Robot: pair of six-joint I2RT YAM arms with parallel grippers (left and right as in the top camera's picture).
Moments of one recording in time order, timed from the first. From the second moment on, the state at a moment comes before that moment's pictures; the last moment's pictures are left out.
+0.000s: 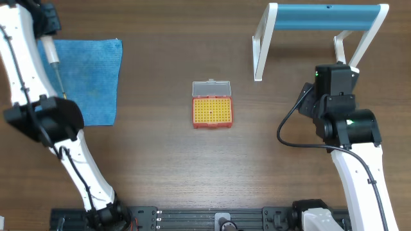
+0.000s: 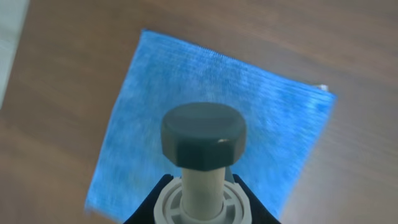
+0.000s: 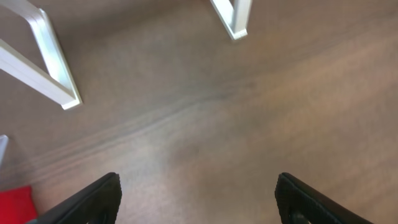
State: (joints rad) left arm 0.35 2.38 2.66 -1.46 -0.11 0.03; right arm 0.07 1.15 1.11 -0.98 0.32 0.43
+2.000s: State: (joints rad) left arm 0.39 2.67 2.59 -1.41 0.00 0.37; right arm 0.30 1.23 1.11 -0.86 0.35 0.73
